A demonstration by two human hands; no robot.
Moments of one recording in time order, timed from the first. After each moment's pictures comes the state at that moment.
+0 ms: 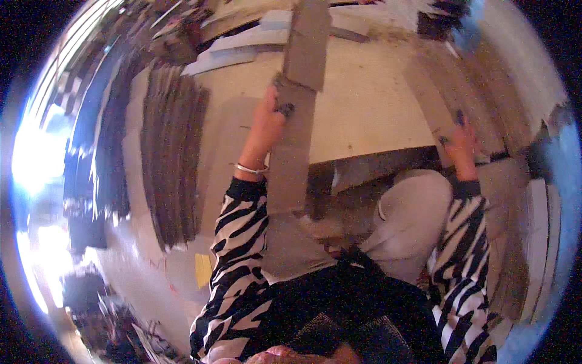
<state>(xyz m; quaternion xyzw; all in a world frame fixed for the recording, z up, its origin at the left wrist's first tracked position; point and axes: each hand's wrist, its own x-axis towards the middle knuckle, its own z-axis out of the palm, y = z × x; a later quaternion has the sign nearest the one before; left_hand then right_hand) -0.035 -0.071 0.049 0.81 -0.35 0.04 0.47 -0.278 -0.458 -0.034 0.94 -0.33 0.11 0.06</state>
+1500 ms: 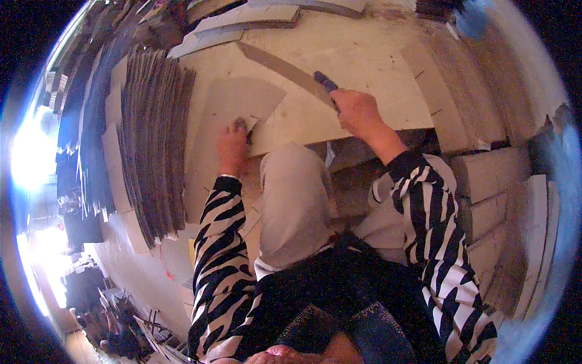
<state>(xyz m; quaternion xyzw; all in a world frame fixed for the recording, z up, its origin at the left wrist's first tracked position) -0.048 0.048 -0.058 0.94 -0.29 0.16 -0.12 -0.166 -0.284 -0.013 0.95 0.02 0.22 -0.22</state>
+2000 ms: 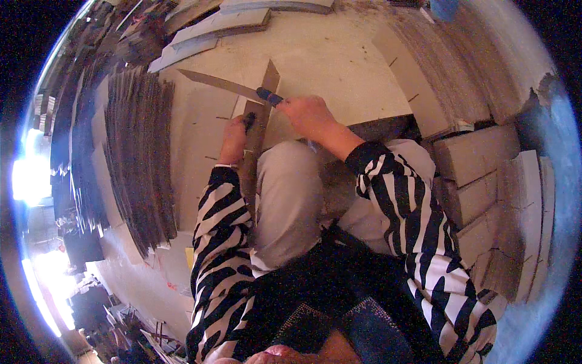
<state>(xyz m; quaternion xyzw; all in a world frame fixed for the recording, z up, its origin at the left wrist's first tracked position) -0.072 -0.055 -0.017 0.77 -0.07 -0.22 0.59 -0.156 -0.259 -0.029 0.95 0.09 0.23 -0.21</state>
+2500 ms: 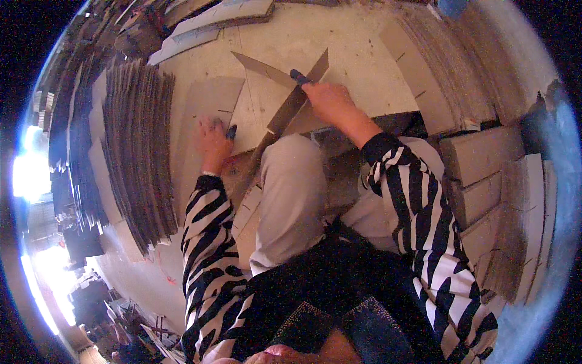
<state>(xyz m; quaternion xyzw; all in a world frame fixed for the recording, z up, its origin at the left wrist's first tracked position) -0.039 0.087 -0.069 0.95 -0.23 0.19 -0.06 -0.137 -0.254 -0.016 0.98 0.02 0.04 -0.17</state>
